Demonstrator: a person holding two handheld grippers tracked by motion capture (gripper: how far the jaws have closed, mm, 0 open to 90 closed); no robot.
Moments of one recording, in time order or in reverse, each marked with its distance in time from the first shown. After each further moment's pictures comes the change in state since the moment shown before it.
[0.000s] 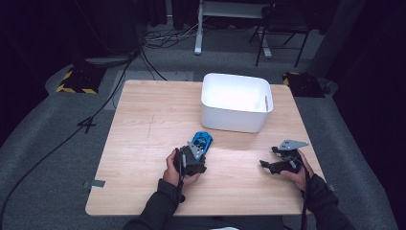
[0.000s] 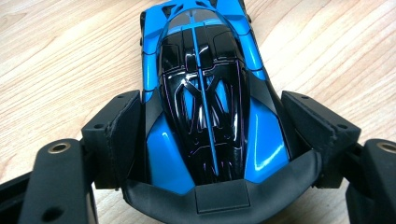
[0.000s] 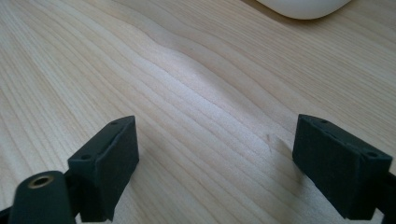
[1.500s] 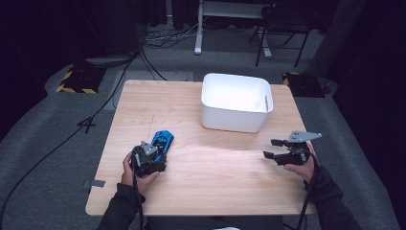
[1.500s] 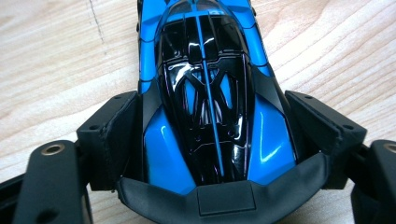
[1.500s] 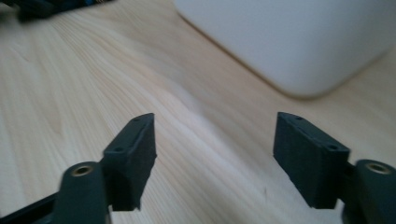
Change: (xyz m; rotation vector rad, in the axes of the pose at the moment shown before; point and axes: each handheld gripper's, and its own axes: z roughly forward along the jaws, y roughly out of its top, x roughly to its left) left arm 0.109 -0.062 -0.039 0.039 0.042 -0.180; right arm -0.006 0.039 -0.038 -0.143 0.125 -0.036
